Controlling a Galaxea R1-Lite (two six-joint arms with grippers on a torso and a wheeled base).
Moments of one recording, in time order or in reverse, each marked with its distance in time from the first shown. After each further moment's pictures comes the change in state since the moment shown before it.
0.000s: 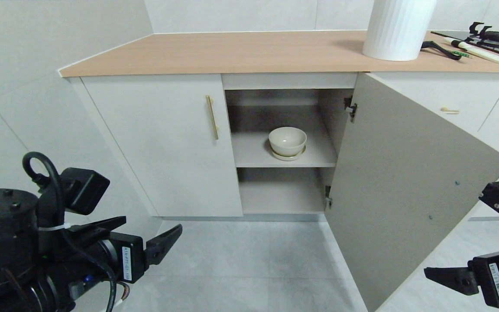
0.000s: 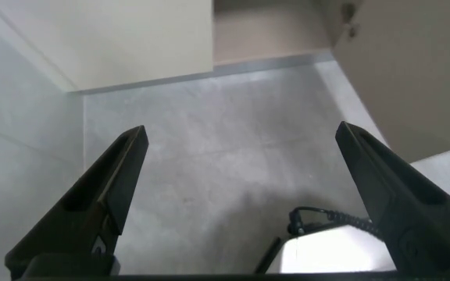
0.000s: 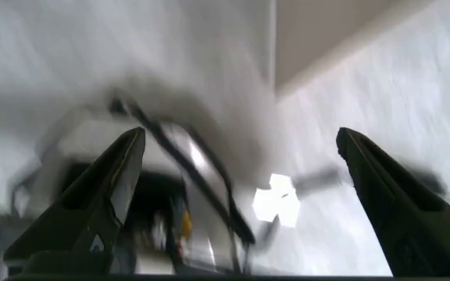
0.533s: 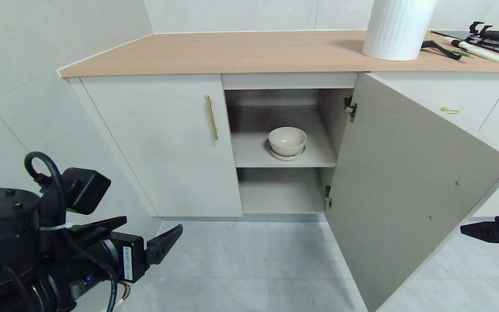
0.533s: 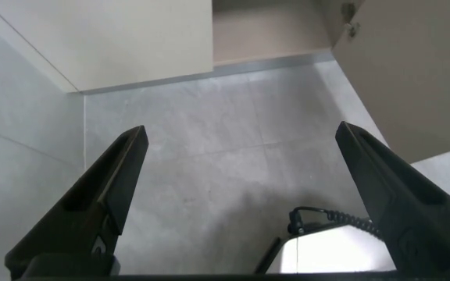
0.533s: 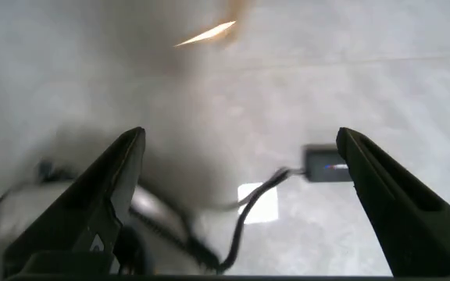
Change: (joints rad) left arm 0.000 0.001 0.000 0.001 -0.001 0.000; right arm -0.360 0.030 -0.057 -0.054 -0.071 -0.117
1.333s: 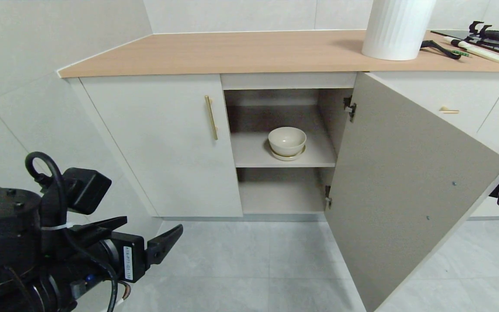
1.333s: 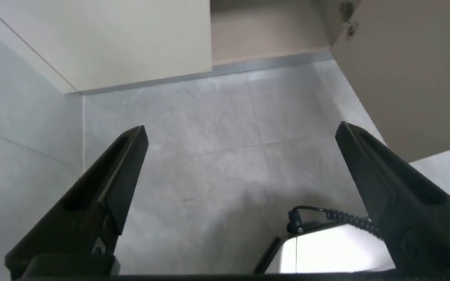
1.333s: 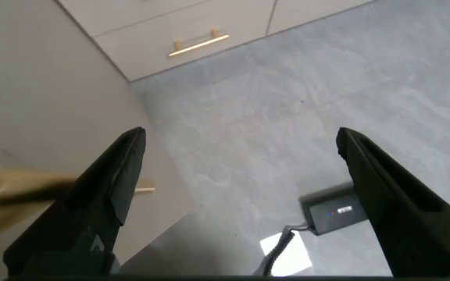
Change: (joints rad) left arm 0.000 0.001 0.000 0.000 -0.001 -0.002; right arm -0.191 0.130 0.036 -0.374 0.006 0.029
